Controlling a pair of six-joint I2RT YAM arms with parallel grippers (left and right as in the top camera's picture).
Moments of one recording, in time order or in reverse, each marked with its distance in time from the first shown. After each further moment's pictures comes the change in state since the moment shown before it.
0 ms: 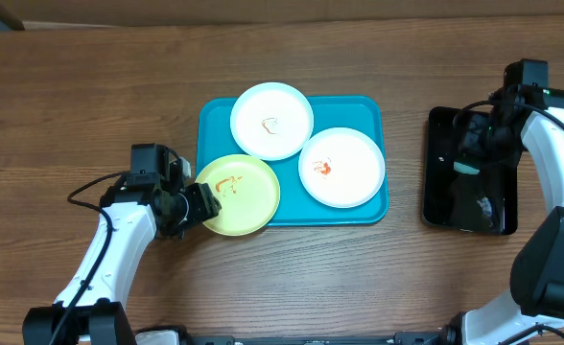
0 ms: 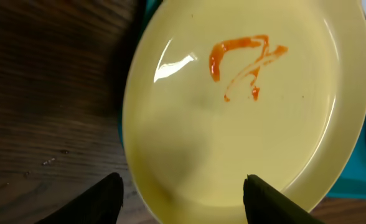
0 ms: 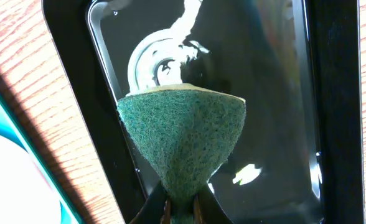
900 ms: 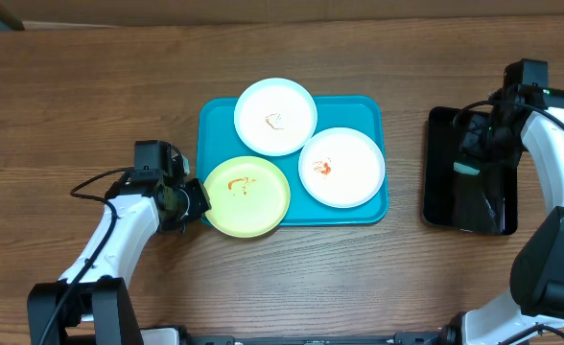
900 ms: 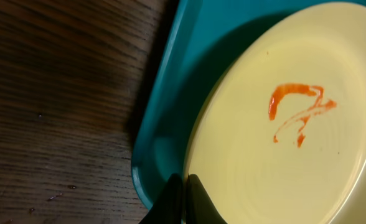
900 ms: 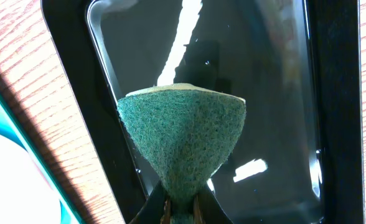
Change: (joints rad) left arm 0.000 0.077 0.002 0.085 -0.040 -0.017; right arm 0.000 0.000 0.000 -0.002 0.000 0.000
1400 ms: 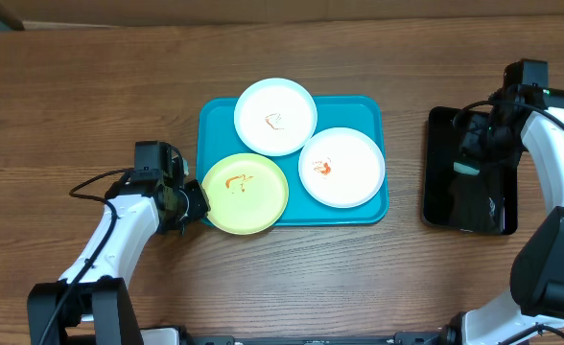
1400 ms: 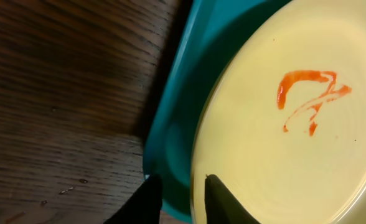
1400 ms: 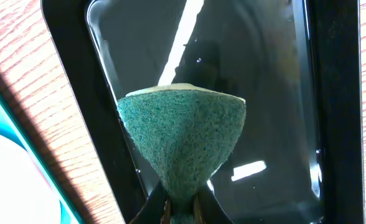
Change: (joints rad) left arm 0.000 0.000 0.000 -0.018 -0.027 0.000; right arm 0.000 0.000 0.000 0.000 0.000 0.000
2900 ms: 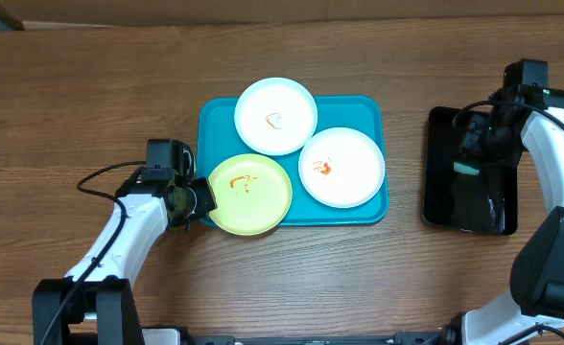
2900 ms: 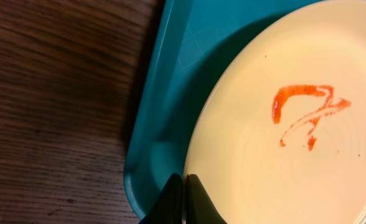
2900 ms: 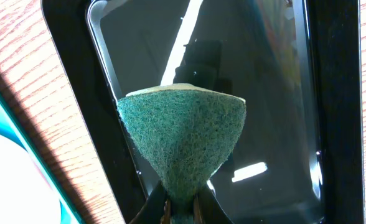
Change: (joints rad) left arm -0.064 0.004 0.000 0.053 -0.060 0.002; right arm 0.001 0.000 0.000 0.000 0.000 0.000
